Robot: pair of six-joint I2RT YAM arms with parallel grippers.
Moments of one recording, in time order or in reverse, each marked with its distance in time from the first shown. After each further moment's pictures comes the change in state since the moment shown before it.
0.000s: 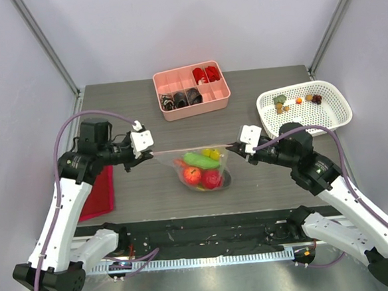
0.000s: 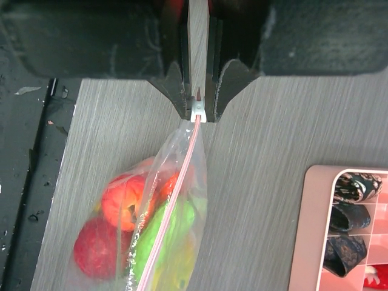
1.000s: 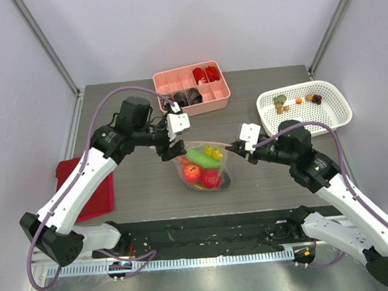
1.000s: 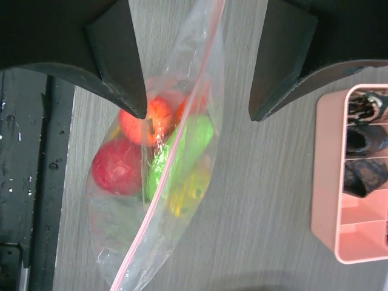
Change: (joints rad) left arm -0.330 0.262 0.185 0.183 -0.129 -0.219; right arm -0.016 0.027 0.009 -0.005 -0.054 0.006
